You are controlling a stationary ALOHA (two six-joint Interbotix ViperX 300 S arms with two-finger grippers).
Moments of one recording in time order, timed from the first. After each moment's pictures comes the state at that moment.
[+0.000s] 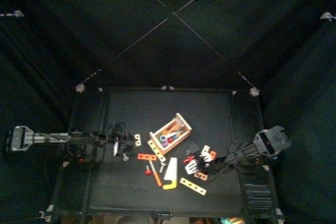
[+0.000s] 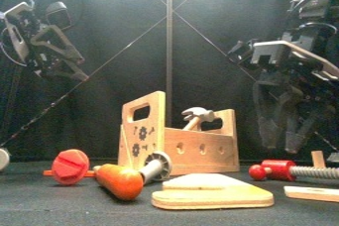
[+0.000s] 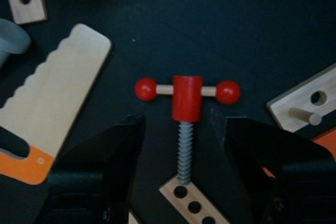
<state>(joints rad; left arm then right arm) 0.18 -0.71 1.22 0.93 -0.25 -1.14 0.37 0.00 0.70 -0.60 0.73 1.85</state>
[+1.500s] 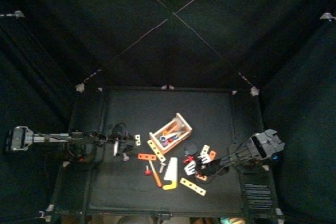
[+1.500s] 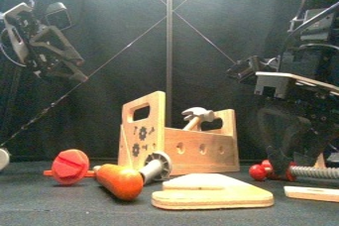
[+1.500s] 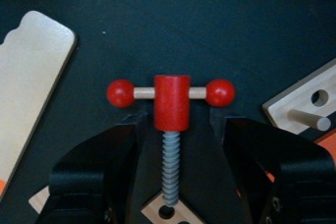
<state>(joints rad) 0.18 -0.71 1.23 0.93 -0.25 -1.14 0.36 0.09 0.69 -0.60 0.75 1.85</state>
